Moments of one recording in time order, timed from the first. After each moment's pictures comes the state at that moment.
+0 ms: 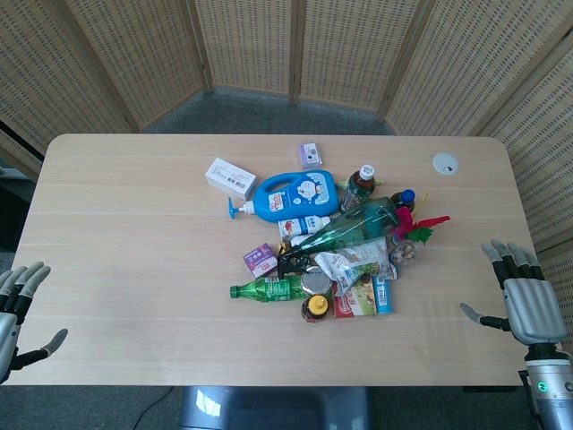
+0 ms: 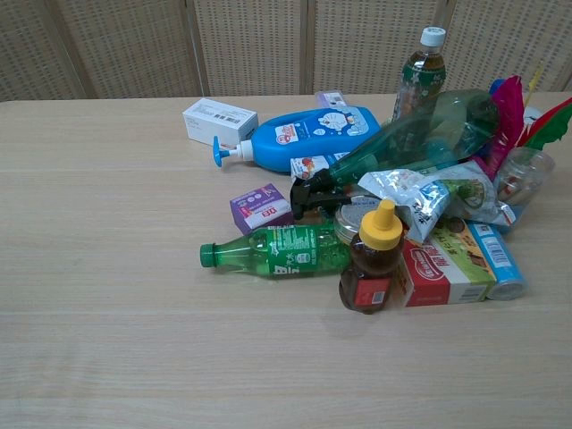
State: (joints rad) left arm 0.01 -0.97 0.06 -1.87 1.64 1.59 -0.04; right arm 0.16 -1.03 0.09 -1.77 -1.40 1.39 -0.14
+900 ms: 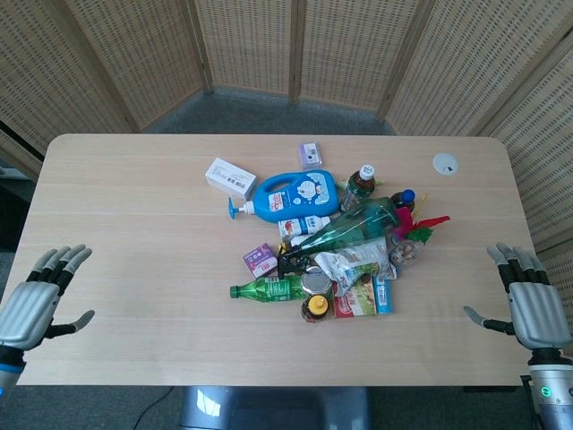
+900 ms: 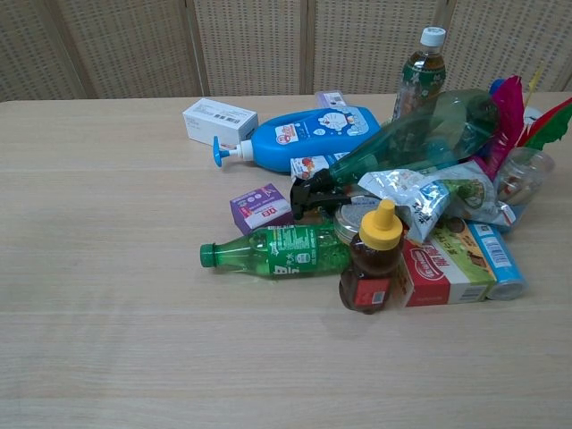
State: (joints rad) left arm -0.18 -0.97 -0.02 -1.83 1.53 1.29 -0.02; right arm 0.14 -1.03 0.09 -1.78 -1.39 1.40 -0.13
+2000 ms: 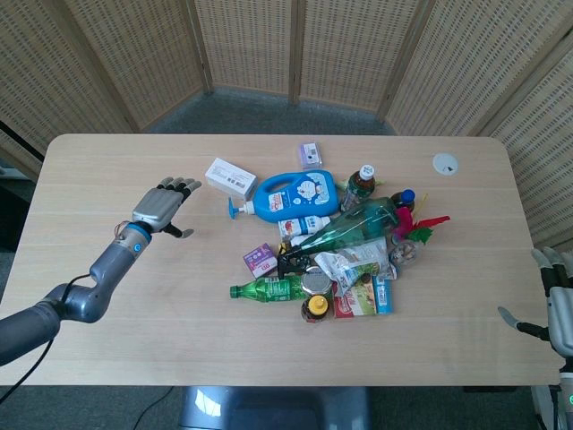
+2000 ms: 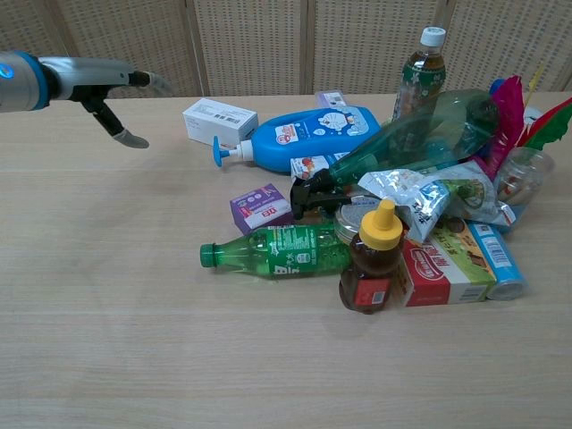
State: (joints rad) left arm -0.90 -1.47 -0.24 -1.10 1.03 0.54 0.12; right arm 0.08 -0.95 0.11 -1.84 -1.27 1.46 -0.20
